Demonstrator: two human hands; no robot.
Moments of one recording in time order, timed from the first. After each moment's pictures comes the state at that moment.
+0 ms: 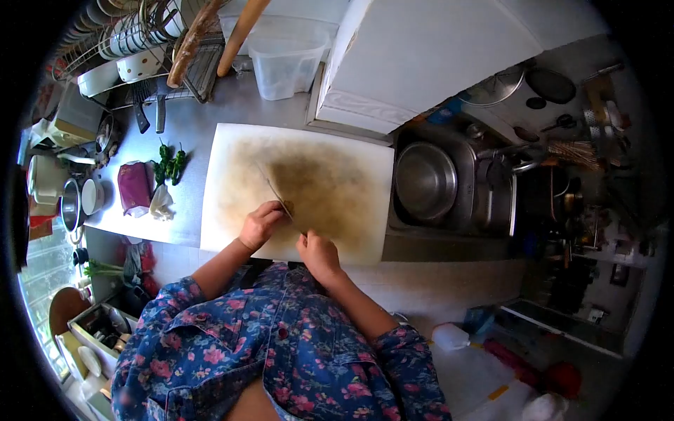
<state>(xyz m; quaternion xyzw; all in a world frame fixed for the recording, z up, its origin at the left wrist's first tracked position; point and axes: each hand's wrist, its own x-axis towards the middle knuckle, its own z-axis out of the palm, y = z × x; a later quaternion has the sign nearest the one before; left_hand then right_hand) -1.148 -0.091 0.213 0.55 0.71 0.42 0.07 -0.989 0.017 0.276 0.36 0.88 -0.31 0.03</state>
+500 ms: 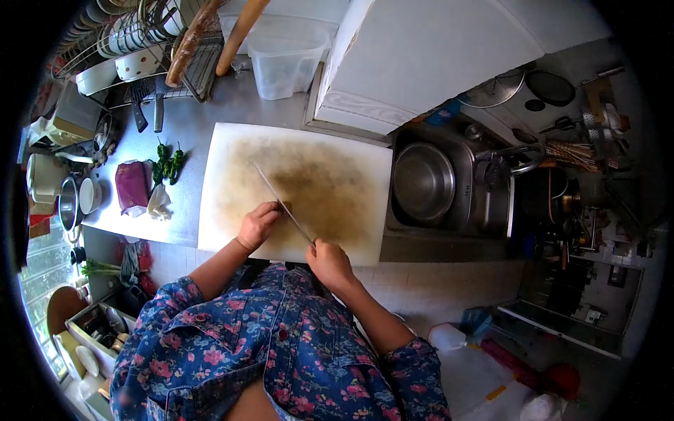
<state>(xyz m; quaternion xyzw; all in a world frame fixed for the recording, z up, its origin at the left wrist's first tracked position) -1.148 -0.090 0.201 0.55 0.72 0.43 0.05 -0.976 0.034 0.330 0.35 0.86 -0.35 0.12</state>
